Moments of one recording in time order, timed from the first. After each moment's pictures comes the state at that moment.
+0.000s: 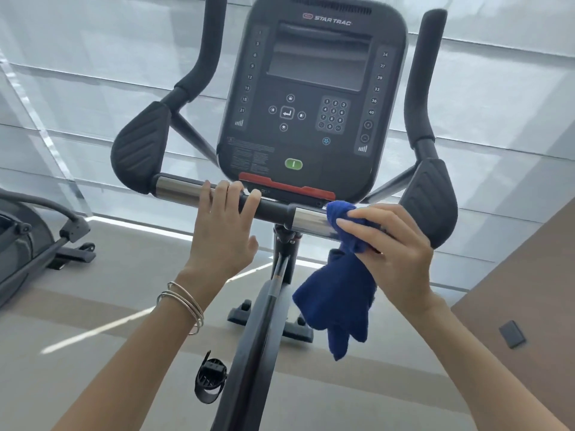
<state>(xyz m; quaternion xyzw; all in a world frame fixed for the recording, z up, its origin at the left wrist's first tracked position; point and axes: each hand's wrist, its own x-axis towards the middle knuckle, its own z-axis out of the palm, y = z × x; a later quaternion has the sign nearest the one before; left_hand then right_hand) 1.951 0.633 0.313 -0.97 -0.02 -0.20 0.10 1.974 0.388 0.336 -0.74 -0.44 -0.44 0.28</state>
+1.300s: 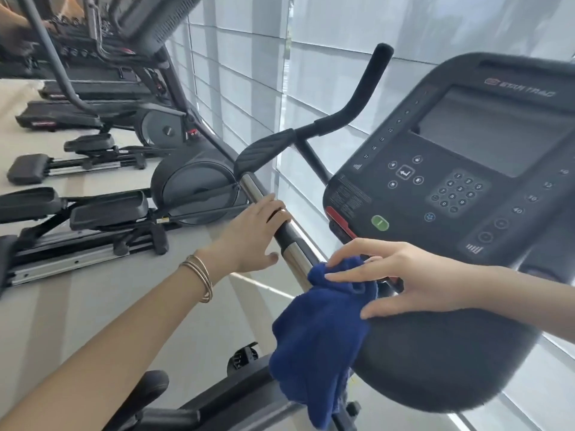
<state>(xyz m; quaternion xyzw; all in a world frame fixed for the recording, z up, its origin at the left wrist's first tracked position) 1.960 0.576 0.333 -0.96 -0.24 -0.11 0.07 2.157 0.381 0.415 -0.46 -0.87 0.13 0.11</state>
